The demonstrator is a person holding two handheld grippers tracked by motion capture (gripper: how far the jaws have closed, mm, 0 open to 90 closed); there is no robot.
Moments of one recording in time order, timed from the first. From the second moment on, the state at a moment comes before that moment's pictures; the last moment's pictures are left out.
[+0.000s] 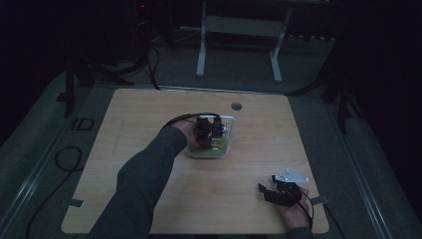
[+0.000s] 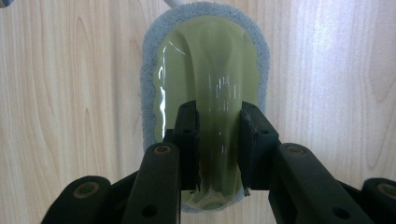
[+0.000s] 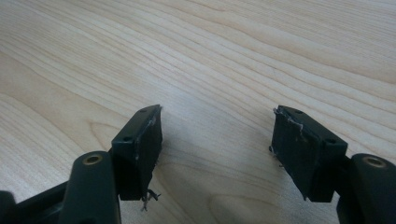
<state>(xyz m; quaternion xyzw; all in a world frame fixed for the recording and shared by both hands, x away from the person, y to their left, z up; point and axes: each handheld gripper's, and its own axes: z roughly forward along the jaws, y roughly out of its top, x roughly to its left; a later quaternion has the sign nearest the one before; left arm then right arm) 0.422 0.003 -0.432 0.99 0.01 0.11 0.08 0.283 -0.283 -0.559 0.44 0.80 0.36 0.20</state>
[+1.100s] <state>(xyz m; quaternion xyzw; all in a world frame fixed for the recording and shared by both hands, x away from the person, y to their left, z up) 0.426 -0.007 -0.449 0.99 0.00 0.13 0.05 0.283 -0.283 -0.559 0.44 0.80 0.36 0.20</state>
